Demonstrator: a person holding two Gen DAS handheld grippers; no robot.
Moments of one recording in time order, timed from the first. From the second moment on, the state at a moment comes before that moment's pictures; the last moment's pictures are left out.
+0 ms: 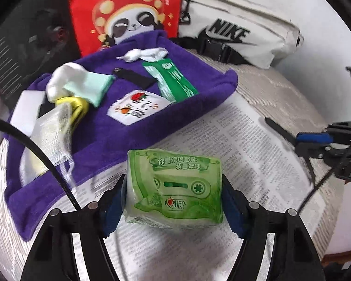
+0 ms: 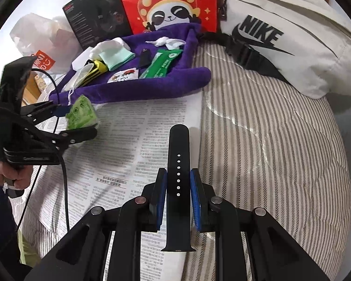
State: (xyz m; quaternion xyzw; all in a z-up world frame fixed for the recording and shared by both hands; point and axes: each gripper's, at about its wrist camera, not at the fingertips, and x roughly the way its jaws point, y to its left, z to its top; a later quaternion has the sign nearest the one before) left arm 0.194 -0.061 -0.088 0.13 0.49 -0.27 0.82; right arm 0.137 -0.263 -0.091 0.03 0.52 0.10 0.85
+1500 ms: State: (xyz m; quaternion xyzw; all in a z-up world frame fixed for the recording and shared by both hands) left arm 0.242 0.015 -0.012 0.02 0.43 -0.24 0.87; right arm 0.254 -0.202 -0.041 0.02 0.47 0.15 0.87
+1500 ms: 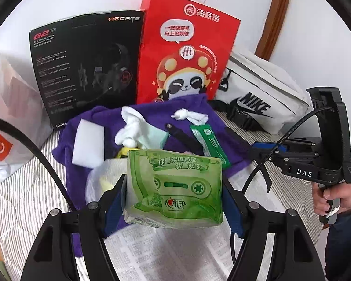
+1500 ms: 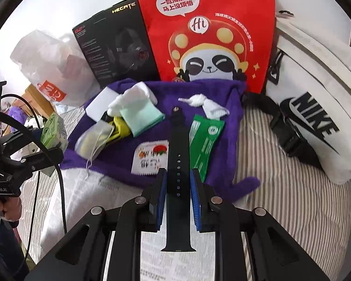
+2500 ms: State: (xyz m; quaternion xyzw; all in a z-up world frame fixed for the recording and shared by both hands) left arm 0.307 0.042 -0.026 0.00 0.43 -0.23 0.87; right arm 0.355 -0.126 -0.092 -0.05 0.50 0.20 0.84
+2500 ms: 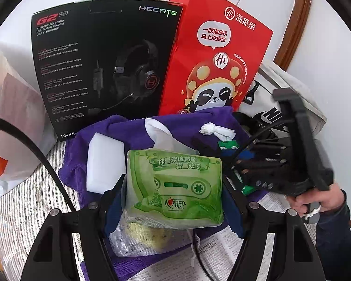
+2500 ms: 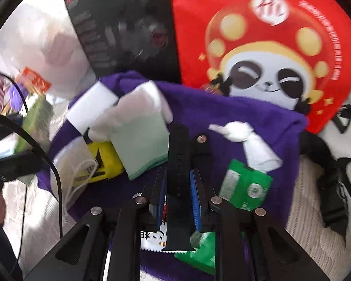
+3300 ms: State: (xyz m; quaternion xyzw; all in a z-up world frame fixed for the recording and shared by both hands) left arm 0.299 0.066 -0.032 0.00 0.45 -0.20 0.87; right arm 0.337 -0.158 -0.084 -0.01 0.49 0.20 0.85
